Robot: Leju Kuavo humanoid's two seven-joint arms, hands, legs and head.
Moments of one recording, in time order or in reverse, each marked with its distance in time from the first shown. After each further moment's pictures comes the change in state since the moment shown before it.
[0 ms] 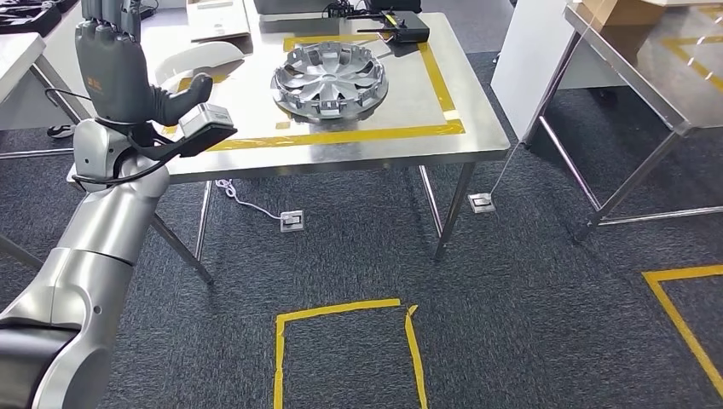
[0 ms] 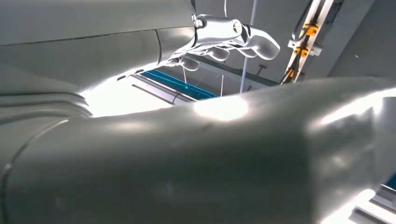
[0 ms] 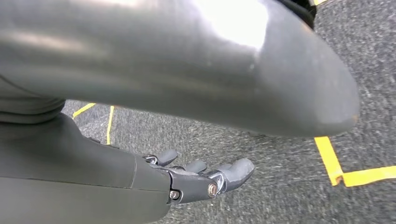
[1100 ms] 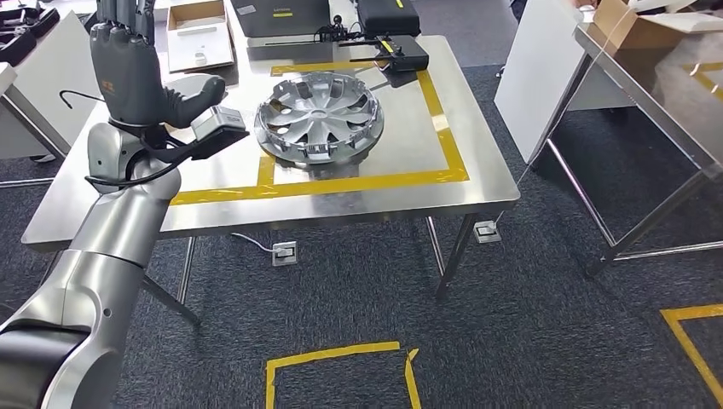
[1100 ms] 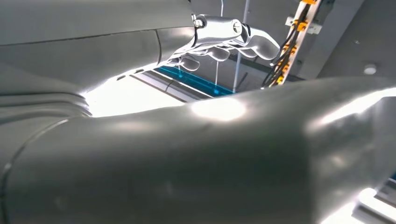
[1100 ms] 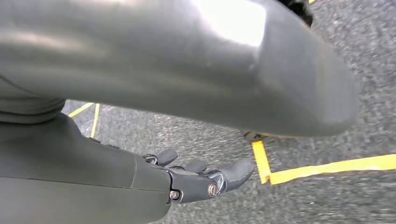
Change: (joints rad) left arm 0.009 -0.036 0.001 0.001 -0.006 0.000 0.000; right arm 0.002 0.009 0.000 0.002 -0.010 -0.008 -0.003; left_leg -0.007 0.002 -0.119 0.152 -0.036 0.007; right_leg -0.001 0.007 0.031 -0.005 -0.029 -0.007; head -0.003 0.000
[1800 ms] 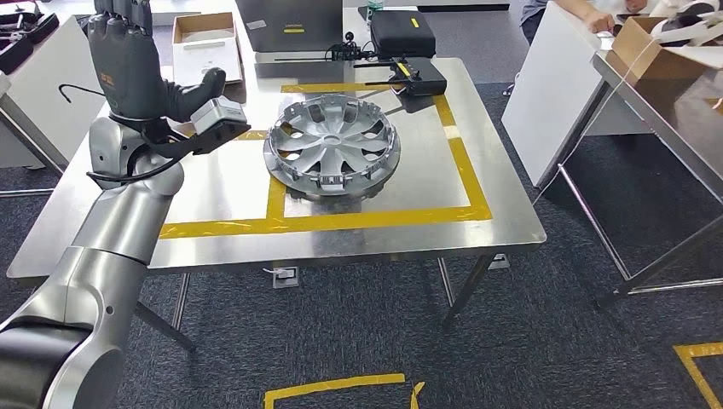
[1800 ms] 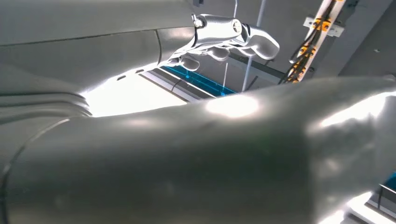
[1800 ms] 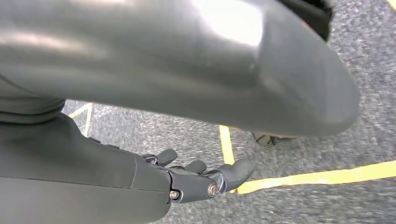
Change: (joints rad) left arm -0.013 -0.030 0.001 -0.004 0.014 0.000 -0.001; right arm 0.001 0.003 0.001 0.001 -0.013 -0.012 0.013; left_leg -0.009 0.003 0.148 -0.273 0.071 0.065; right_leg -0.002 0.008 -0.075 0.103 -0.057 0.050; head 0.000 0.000
